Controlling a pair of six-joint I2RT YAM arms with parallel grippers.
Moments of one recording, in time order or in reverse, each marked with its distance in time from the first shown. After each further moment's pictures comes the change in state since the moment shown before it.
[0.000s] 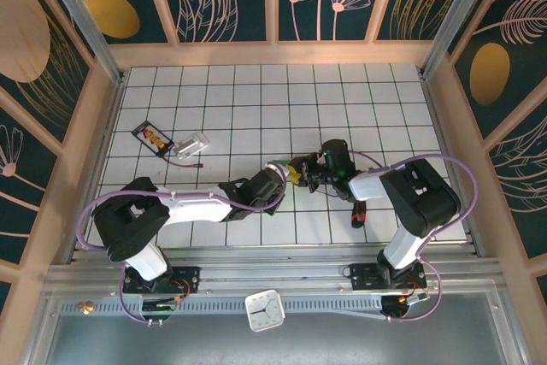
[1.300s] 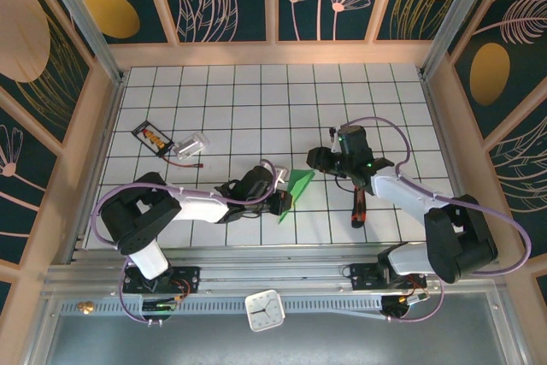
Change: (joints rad) left arm 0.072 0.059 -0.115 0.364 0.454 -0.381; right arm -0.068 -0.344 0.126 -0.634 0.278 -1.000
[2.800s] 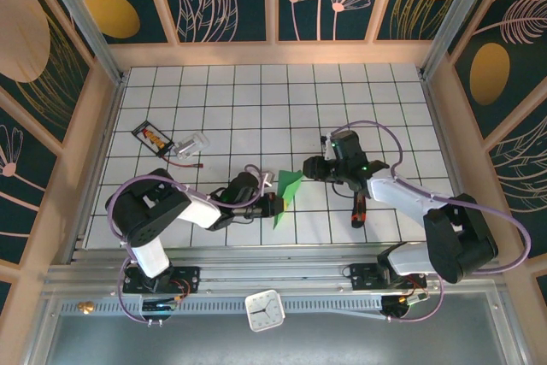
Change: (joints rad) left arm 0.067 0.054 -0.170 0.298 0.126 -0.222; right arm 0.068 0.005 -0.012 -0.036 -0.027 -0.060
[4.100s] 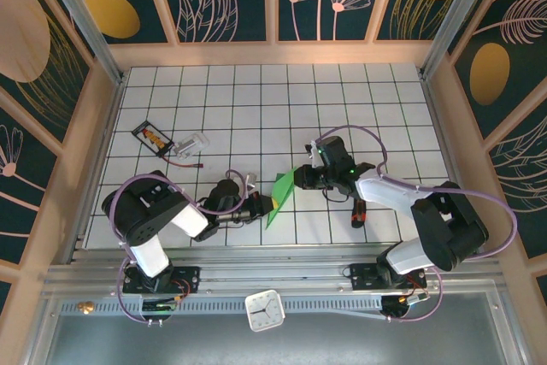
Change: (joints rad) left arm 0.059 -0.003 -0.184 0.333 0.048 -0.278; right arm 0.089 0.087 0.000 0.041 -0.032 -0.018
